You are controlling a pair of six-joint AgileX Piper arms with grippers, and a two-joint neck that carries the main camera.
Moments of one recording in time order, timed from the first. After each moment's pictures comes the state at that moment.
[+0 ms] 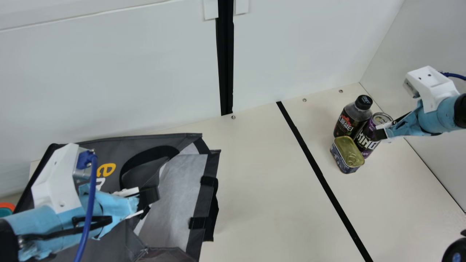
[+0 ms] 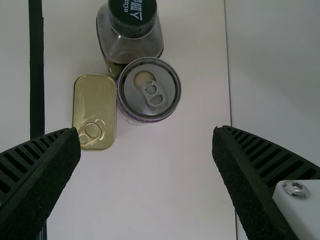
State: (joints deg) left arm -26.1 81.6 -78.7 -35.2 54.6 -1.7; right arm -40.8 95.5 -92.2 12.0 61.4 -45.4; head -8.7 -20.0
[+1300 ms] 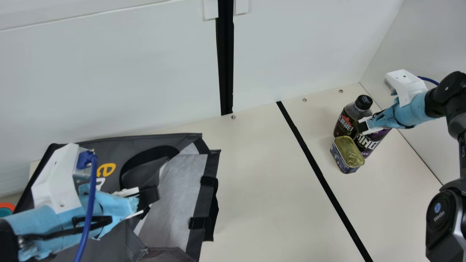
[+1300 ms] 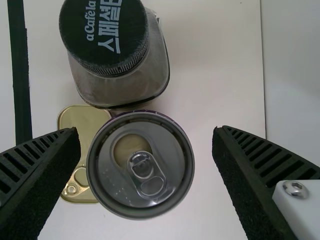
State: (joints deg) left arm -26.1 81.6 -78.7 -35.2 54.6 -1.7; right arm -38.5 110.2 -100.2 13.9 60.6 -42.2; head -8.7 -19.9
